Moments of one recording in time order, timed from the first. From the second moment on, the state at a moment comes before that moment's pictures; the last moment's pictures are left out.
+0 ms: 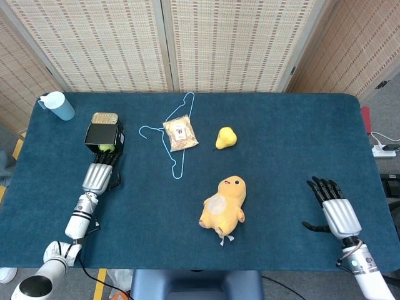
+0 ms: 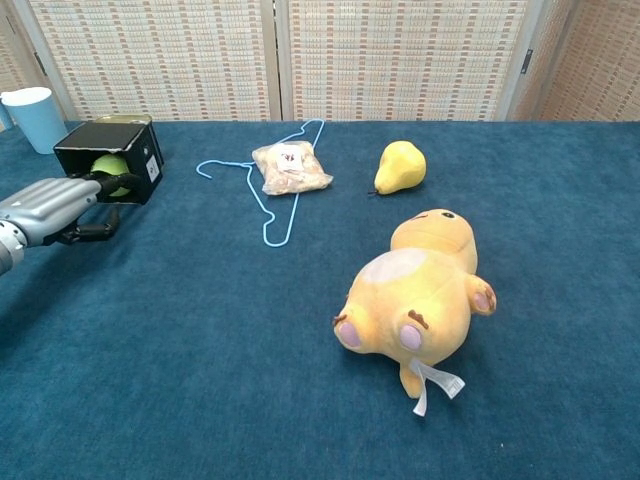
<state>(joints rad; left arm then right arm) -0.64 -1.98 -0.10 -0.29 1.45 1.01 -0.32 0.19 -1.32 0.00 -1.33 -1.53 1.32 0.07</state>
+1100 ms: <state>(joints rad) -0.11 -1.43 0.02 -1.17 1.49 1.57 -0.12 0.15 -1.29 -0.05 -1.31 -1.65 1.44 0.18</state>
